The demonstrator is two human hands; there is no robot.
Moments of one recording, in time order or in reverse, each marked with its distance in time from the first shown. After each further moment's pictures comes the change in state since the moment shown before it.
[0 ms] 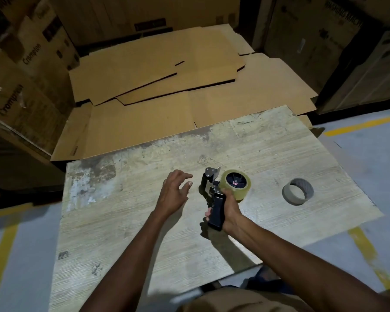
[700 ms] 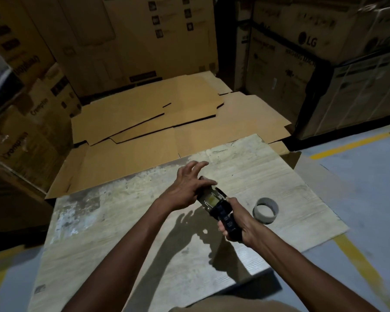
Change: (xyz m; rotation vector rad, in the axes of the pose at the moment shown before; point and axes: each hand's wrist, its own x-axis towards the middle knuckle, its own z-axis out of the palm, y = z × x) left_hand 0.063 0.193 -0.001 0.579 -0.355 0.447; right_hand -0.093 -0.099 -0.096 -0.275 -0.181 -0.052
